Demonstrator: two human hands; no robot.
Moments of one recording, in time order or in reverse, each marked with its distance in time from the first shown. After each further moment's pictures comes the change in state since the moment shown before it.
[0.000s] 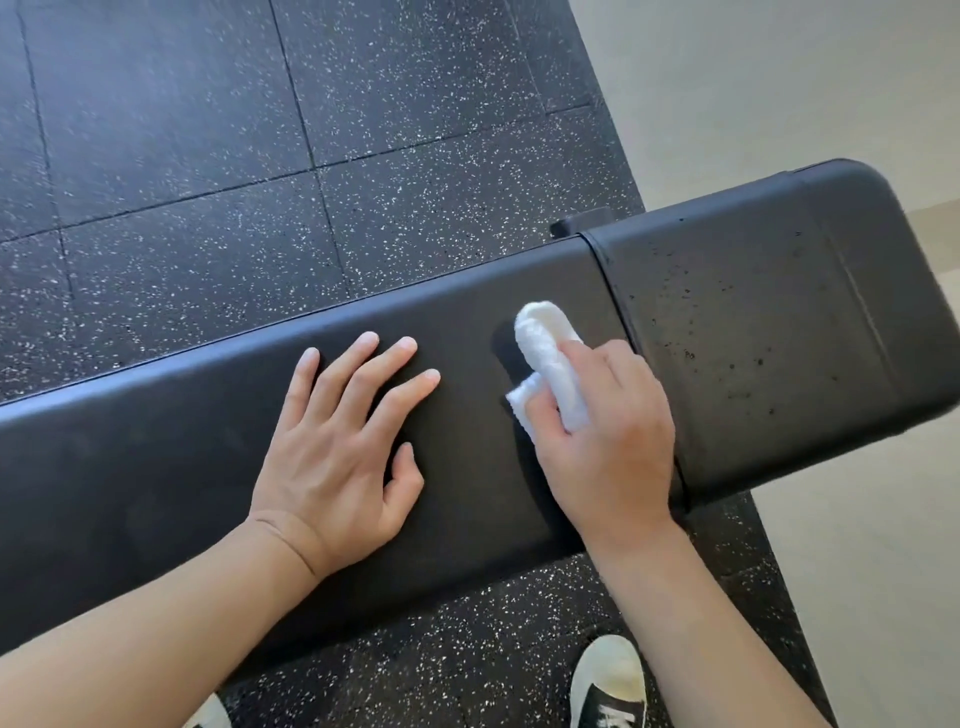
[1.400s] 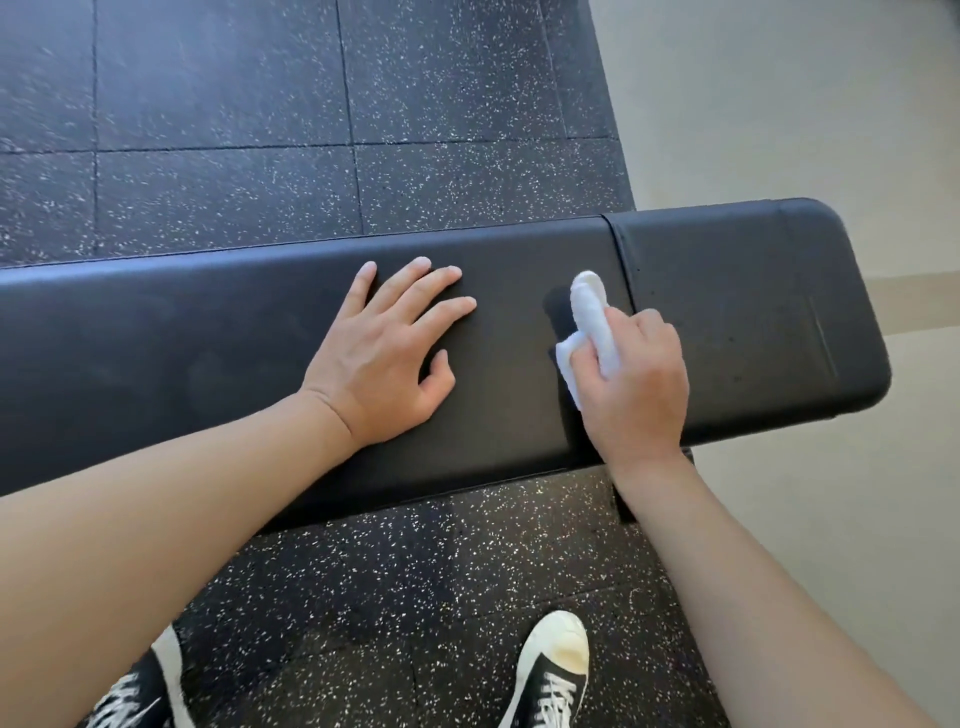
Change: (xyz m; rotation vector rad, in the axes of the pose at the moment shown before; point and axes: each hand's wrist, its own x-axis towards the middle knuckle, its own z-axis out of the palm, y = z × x) left_hand -0.005 0.003 -0.006 -0.100 0.031 -0.015; right_hand -0.014 0.023 -0.017 -0.102 -0.025 -0.064
